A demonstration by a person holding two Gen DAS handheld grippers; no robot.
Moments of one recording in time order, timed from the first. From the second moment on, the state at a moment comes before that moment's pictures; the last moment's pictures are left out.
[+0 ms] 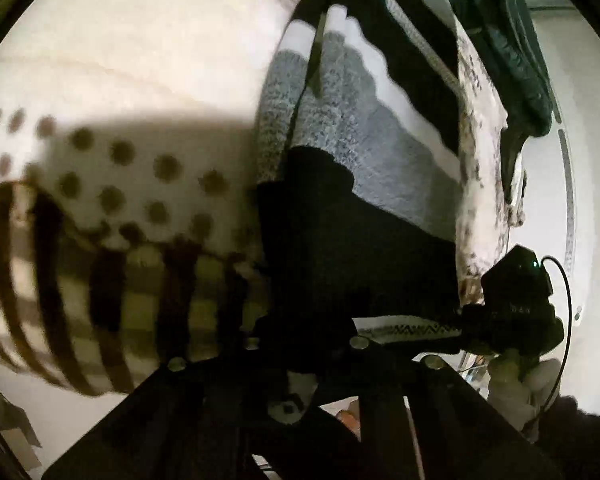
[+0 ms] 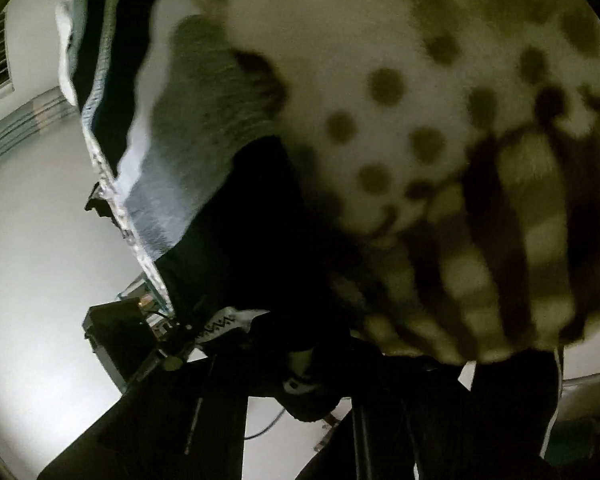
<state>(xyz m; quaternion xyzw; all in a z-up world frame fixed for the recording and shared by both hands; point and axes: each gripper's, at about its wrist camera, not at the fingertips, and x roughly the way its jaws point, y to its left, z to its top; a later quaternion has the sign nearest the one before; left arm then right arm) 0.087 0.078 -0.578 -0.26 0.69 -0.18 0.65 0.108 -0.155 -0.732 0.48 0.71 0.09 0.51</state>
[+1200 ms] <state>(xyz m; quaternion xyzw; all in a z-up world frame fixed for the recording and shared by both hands) 0.556 0.072 -0.530 -0.41 0.54 -0.17 0.71 0.656 -0.270 -0.660 0.49 0.61 0.13 0.61</state>
